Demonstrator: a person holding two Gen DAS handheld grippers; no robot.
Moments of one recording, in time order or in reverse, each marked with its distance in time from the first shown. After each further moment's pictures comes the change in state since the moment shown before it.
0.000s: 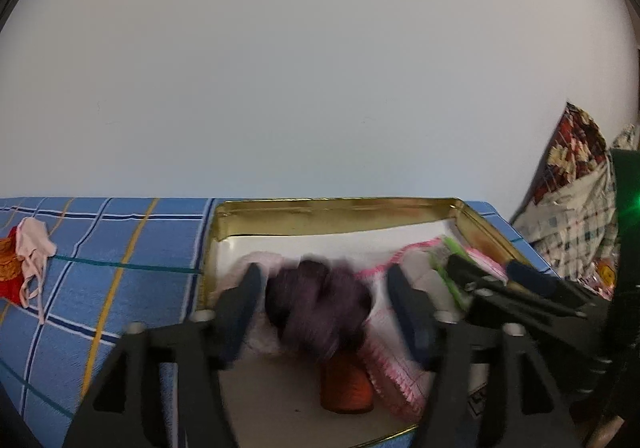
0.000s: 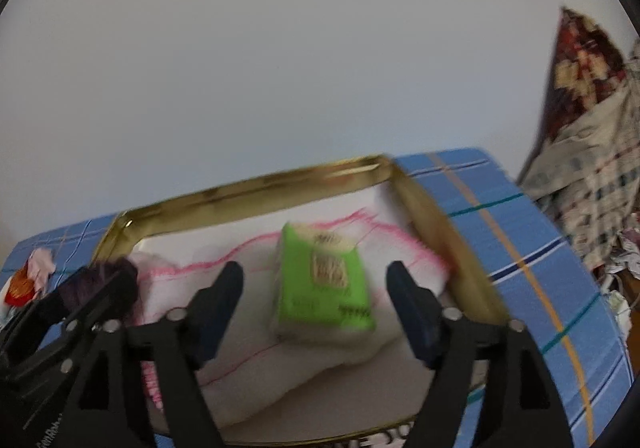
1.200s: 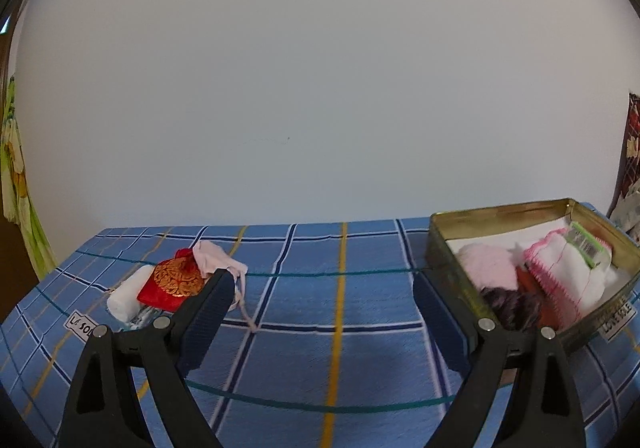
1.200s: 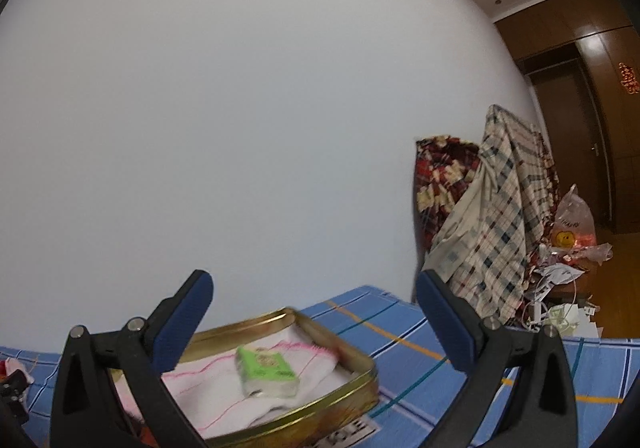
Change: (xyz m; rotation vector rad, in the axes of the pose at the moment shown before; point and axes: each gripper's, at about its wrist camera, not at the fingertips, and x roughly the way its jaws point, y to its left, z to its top) left arm -0.091 0.107 -0.021 0.079 -0.137 0.382; right arm -0.121 0.015 -0.030 0.166 -0.651 -0.305
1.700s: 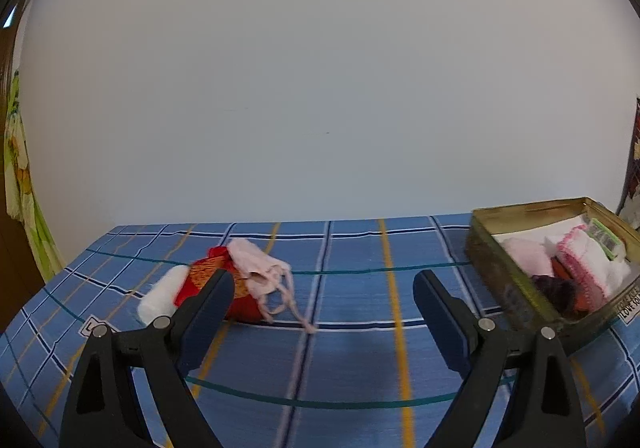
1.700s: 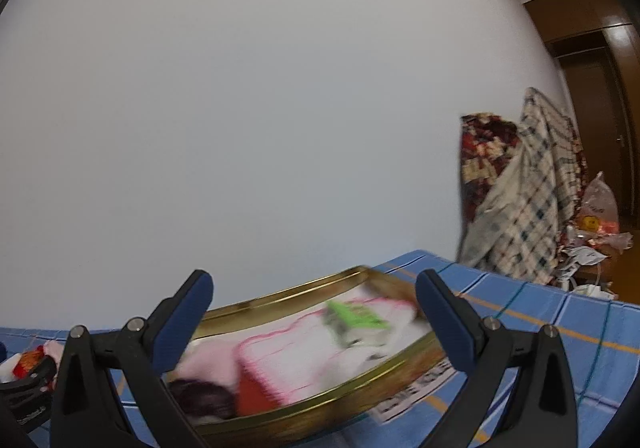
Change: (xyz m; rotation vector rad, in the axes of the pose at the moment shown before) left arm 0.006 0.054 -0.002 -0.009 -0.001 0.014; right arm -0.029 0.082 -0.019 -0.016 0.101 0.109
